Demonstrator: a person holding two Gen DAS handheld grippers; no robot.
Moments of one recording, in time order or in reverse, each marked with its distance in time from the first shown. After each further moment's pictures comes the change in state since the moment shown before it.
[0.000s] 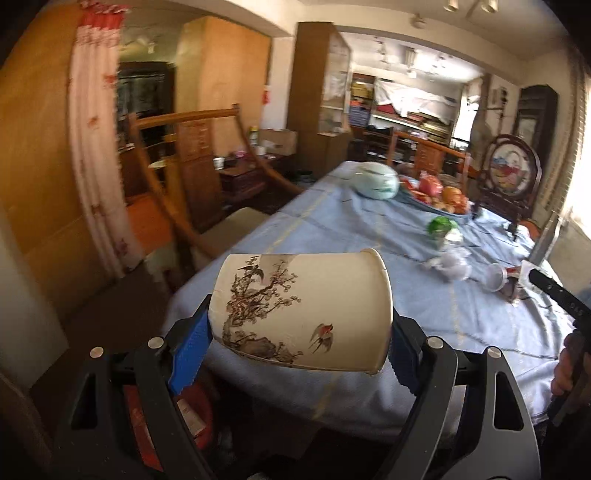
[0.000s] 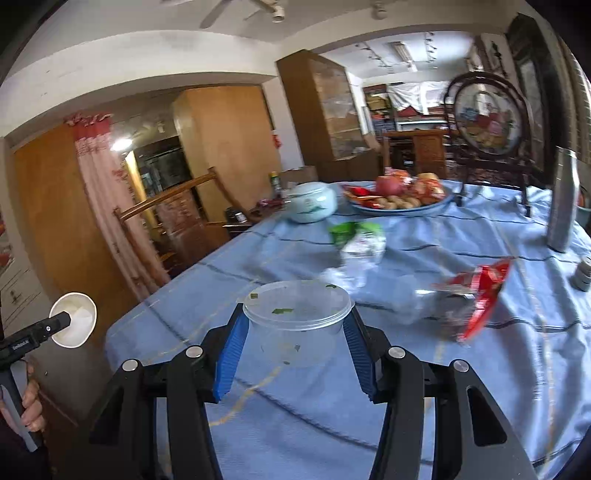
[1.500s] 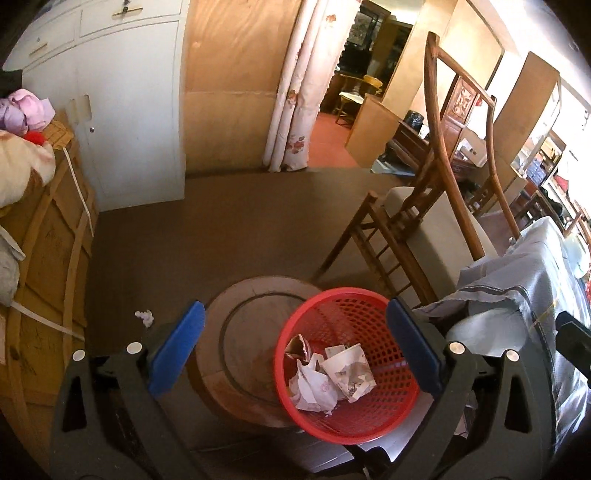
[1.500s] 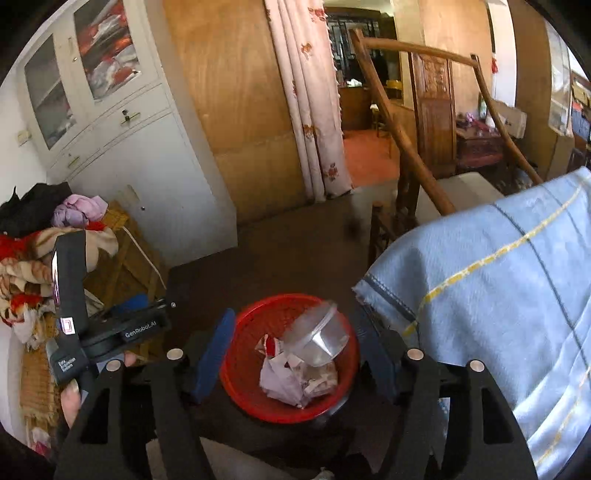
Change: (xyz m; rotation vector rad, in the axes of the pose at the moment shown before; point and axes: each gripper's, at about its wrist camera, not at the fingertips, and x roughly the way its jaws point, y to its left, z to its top) left arm -0.004 0.282 -0.139 -0.606 0.166 0.473; right arm 0.146 0.413 -0.100 -0.480 0.495 0.502
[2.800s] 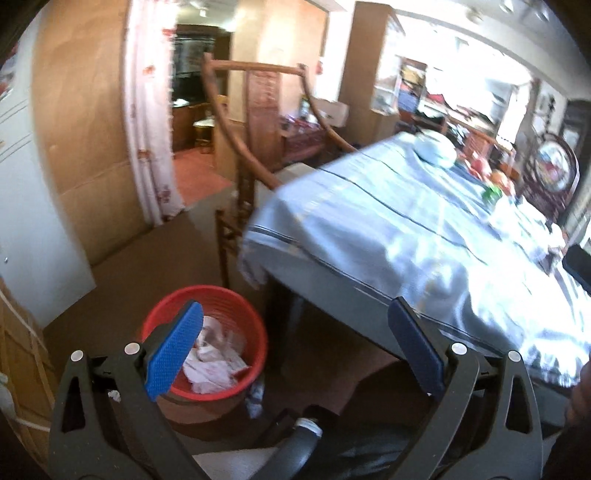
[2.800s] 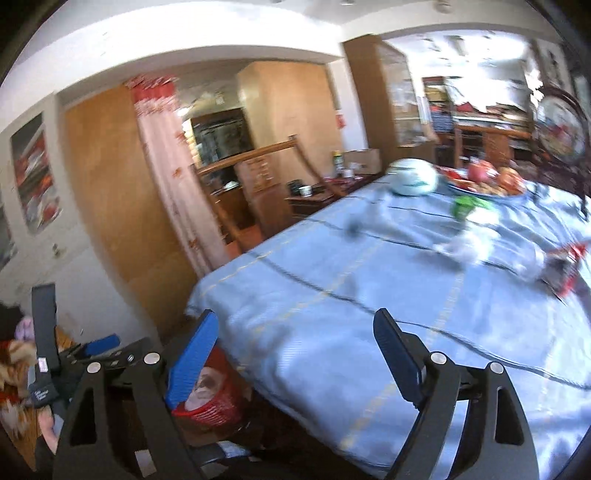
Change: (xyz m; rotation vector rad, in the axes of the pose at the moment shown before) left arm -0.116 -0.178 -0.082 0.518 -0.057 -0.339; right arm -0.245 -0.131 -0.157 0.383 -0.436 -0.362
